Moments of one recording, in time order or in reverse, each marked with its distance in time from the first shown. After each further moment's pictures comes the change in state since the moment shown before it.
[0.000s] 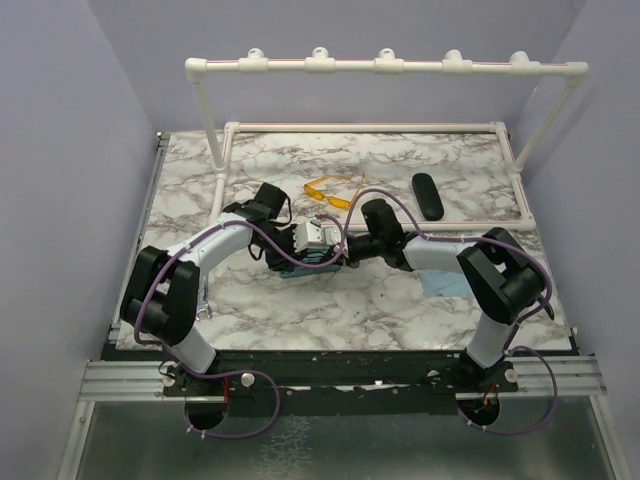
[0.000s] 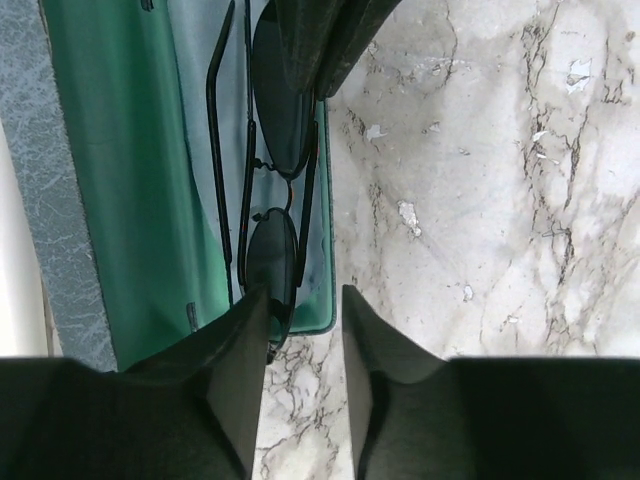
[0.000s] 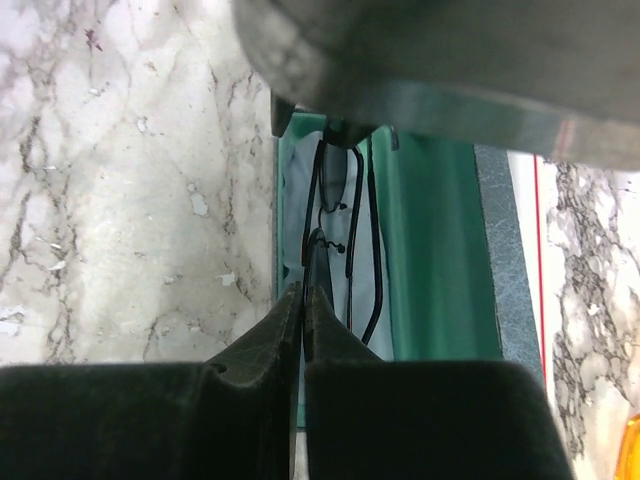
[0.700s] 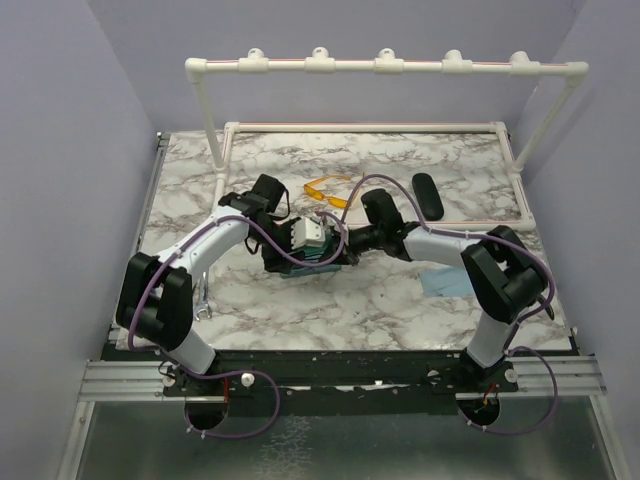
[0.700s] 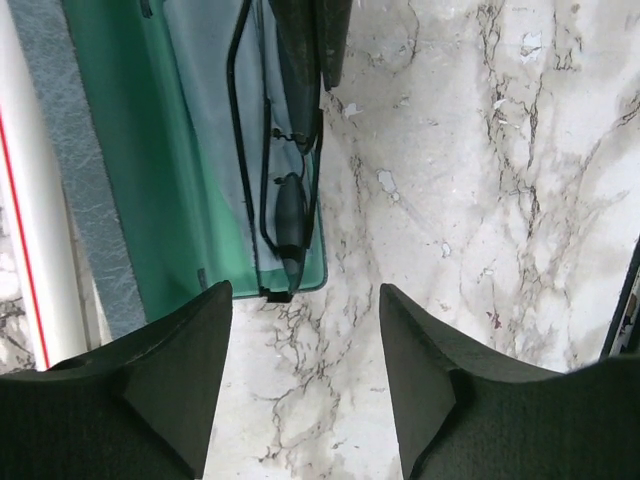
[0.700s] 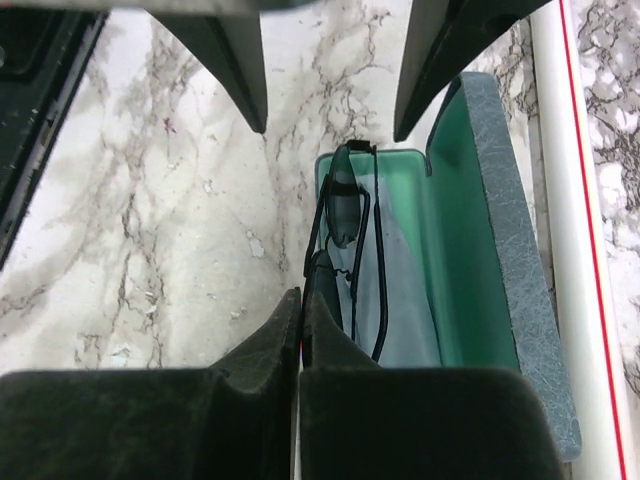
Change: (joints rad) left arm 0.001 -0.039 0.092 -0.178 -0.004 0.084; right arm -0.032 0.003 0.098 -0.150 -0.105 0.200
